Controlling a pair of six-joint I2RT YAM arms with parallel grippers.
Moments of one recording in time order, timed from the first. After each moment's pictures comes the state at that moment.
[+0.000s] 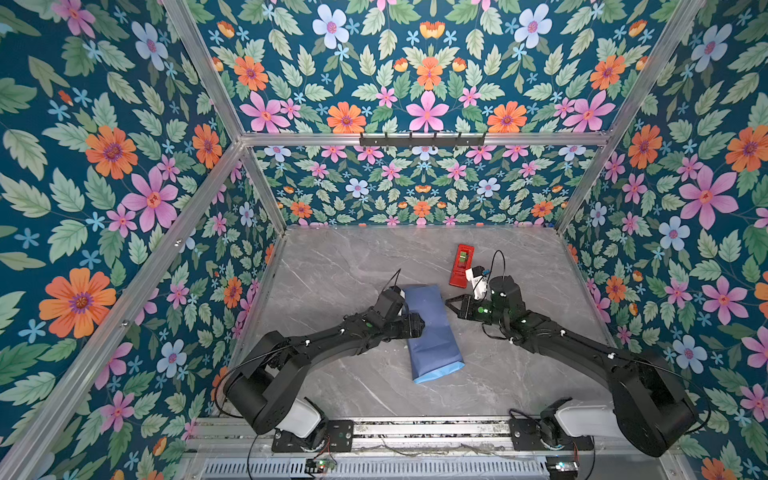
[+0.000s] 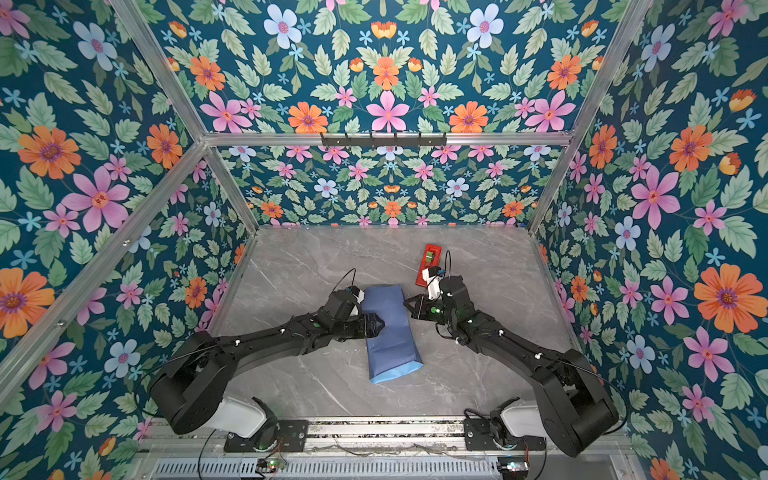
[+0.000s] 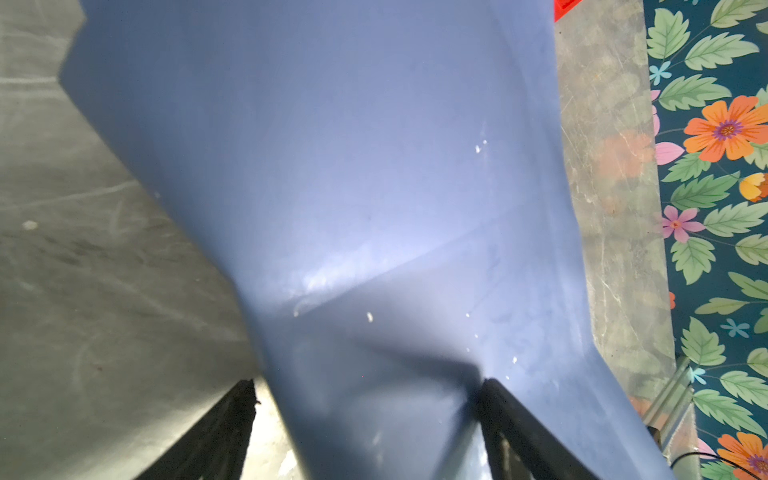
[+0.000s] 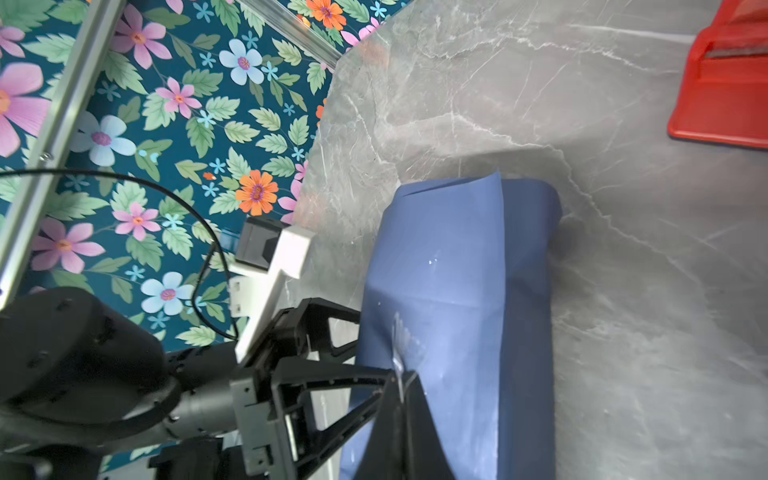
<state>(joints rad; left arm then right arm) -0.74 1.51 0.72 -0.08 0.13 -0.70 0.50 1.34 0.66 0.19 -0.44 0.70</state>
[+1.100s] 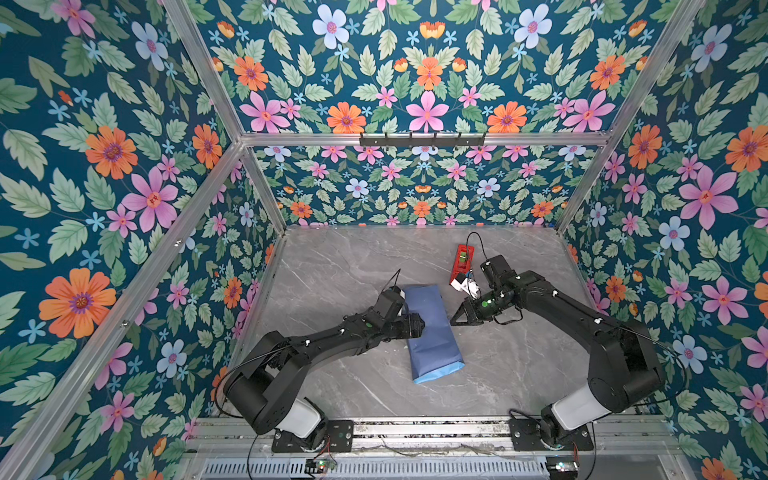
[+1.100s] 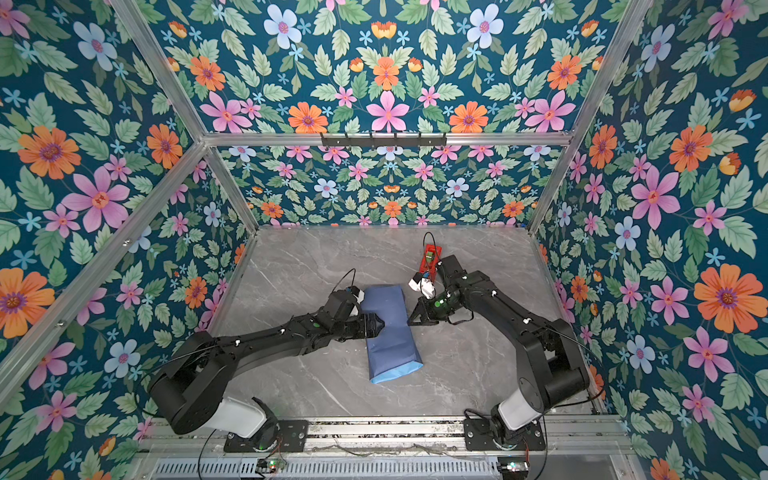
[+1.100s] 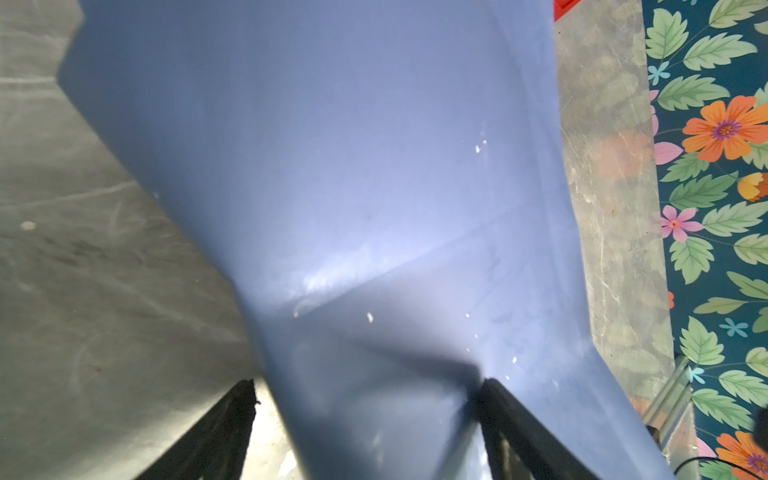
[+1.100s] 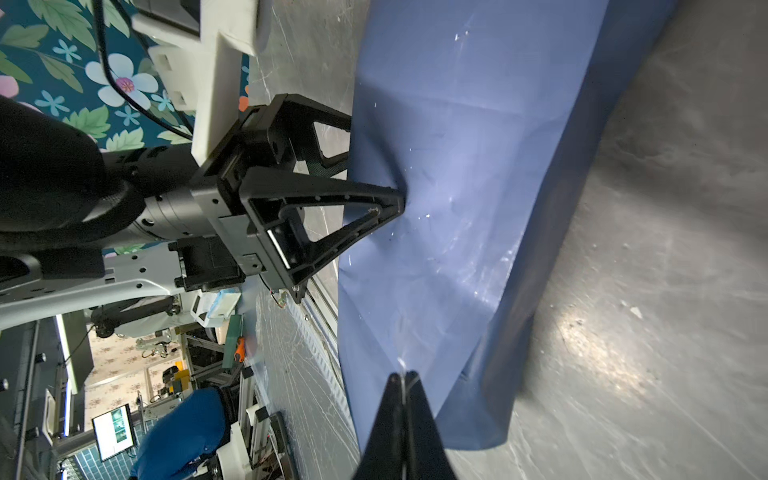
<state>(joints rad) -0.74 1.51 0.72 -0.08 0.13 -0.70 0.39 1.58 1.16 -0.83 -0.78 0.12</state>
